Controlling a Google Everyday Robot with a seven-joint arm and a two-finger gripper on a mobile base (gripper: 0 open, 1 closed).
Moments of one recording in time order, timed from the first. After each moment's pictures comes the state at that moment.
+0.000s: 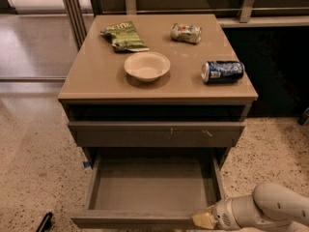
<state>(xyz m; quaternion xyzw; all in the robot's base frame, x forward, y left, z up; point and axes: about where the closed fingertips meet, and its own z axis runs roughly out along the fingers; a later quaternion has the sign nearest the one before) 0.362 -0.148 0.465 -0.26 0.89 0.35 0.17</state>
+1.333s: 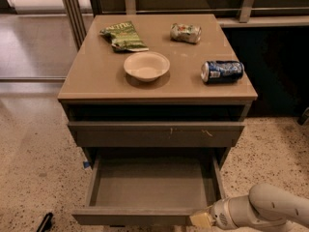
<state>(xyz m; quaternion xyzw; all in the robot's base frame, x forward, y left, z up) 0.369 -0.150 0.442 -0.25 0.89 0.34 0.16</state>
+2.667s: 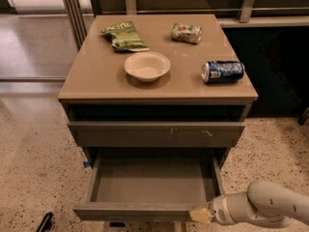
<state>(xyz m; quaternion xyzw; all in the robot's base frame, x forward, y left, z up) 0.386 -0.148 0.444 -0.25 0.89 0.33 0.17</state>
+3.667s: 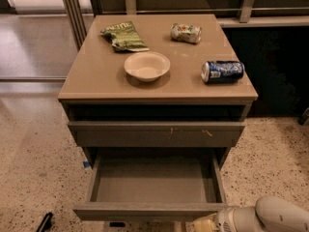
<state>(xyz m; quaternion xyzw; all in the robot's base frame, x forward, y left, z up) 0.354 -0.154 0.435 -0.21 0.90 0.35 0.18</state>
